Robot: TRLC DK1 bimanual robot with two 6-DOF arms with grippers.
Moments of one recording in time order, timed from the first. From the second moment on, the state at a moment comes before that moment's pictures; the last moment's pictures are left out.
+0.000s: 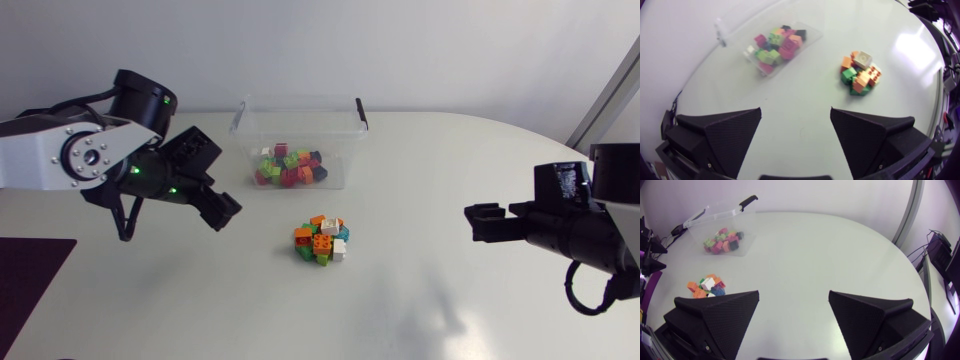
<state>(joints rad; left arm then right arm) -0.32 1.48 0.96 -0.43 0.12 0.47 0.05 0.95 0.52 -0.23 -0.03 0.00</state>
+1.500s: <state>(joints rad) -0.45 1.93 1.24 -0.56 0.51 0.97 0.28 1.31 0.72 -0.39 -0.34 -0.45</state>
